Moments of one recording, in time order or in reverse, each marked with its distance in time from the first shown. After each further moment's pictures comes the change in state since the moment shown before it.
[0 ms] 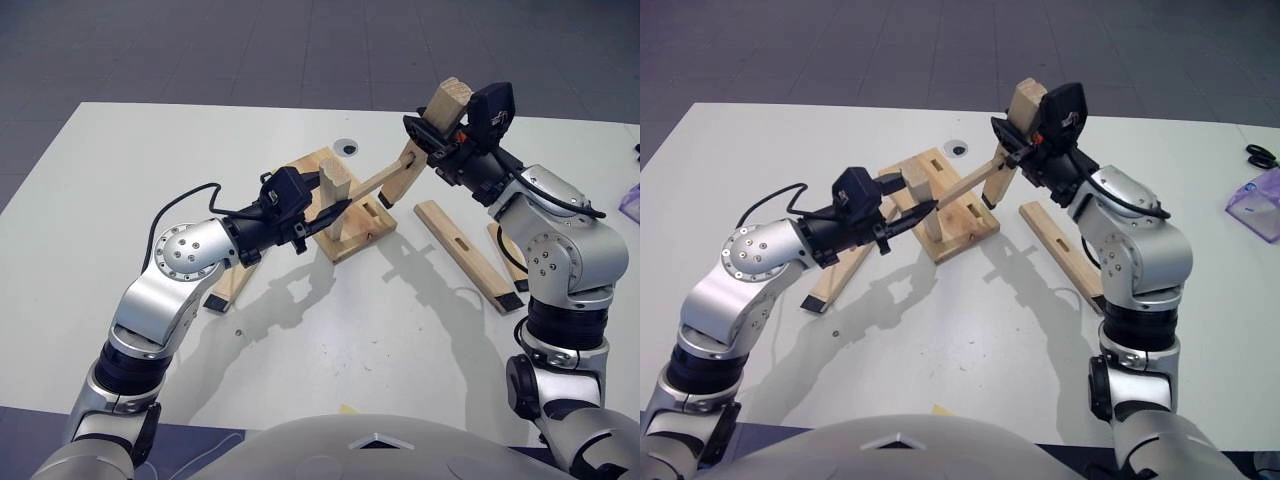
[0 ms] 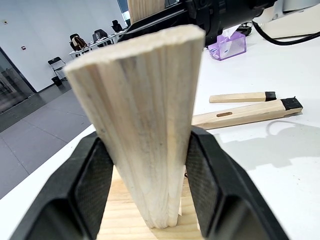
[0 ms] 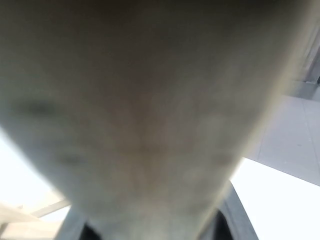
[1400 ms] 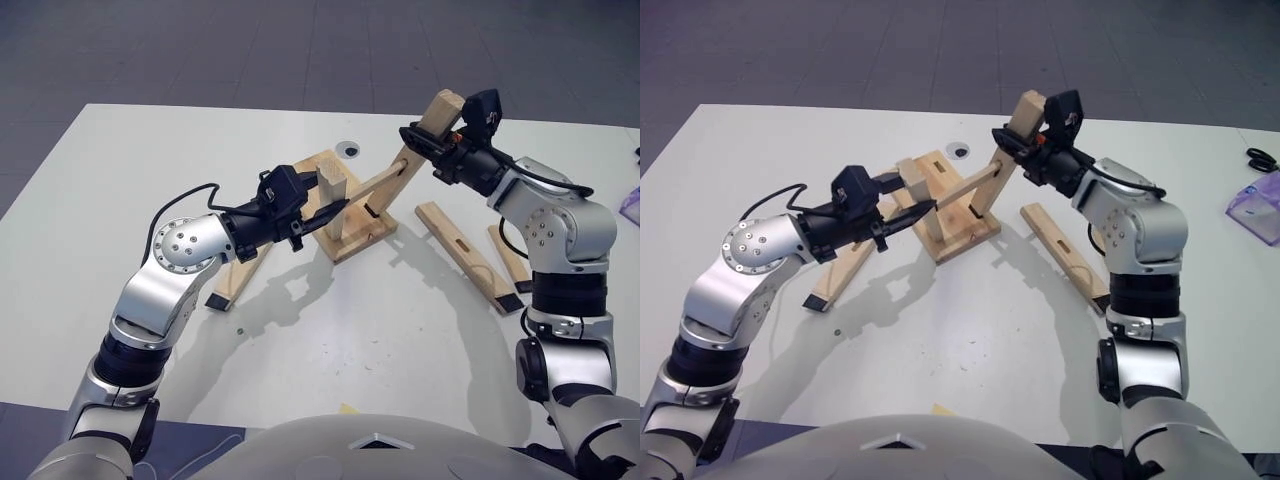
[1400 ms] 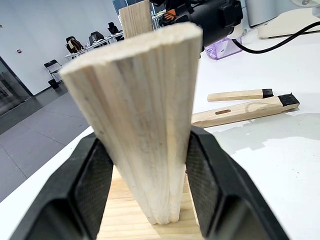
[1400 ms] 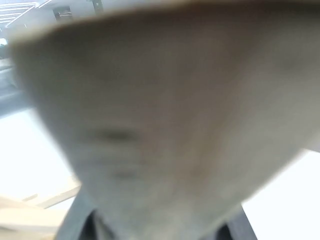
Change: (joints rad) left arm -0.018 0.015 0.009 0.072 -0.005 -0.075 -0.058; right arm -0.029 -0.084 0.049 0.268 0.055 -0.117 0.113
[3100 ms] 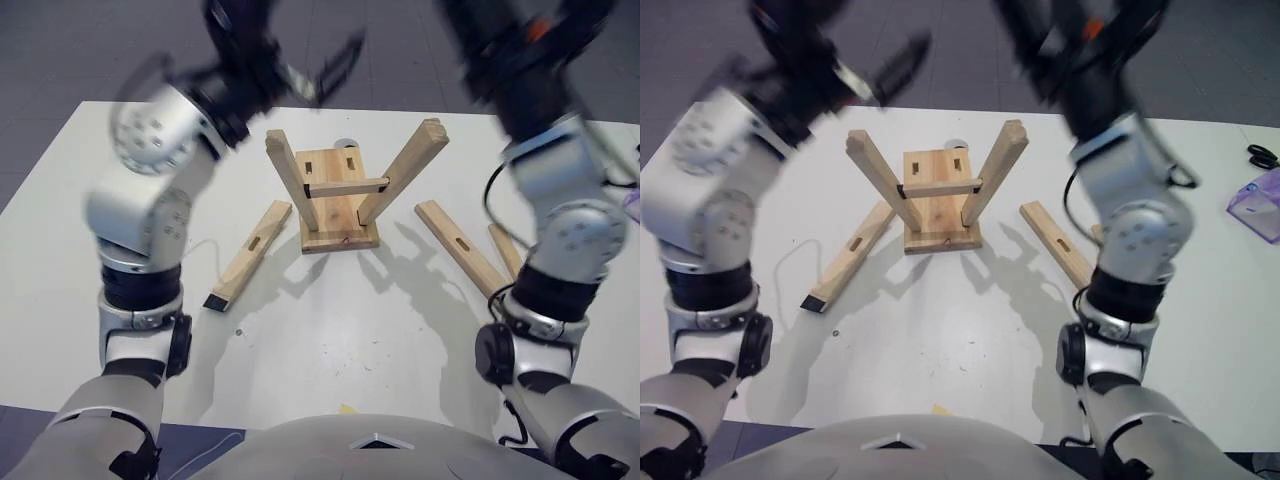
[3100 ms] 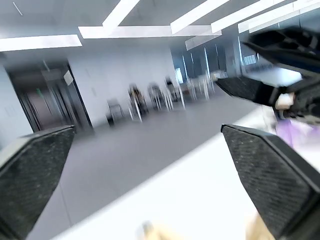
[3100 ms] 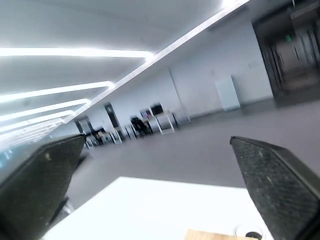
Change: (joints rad) left arm -0.324 -0.178 0.114 0.199 -0.064 0.124 0.273; right arm 0.028 0.234 -0.093 -0.179 0.296 -0.179 -0.358
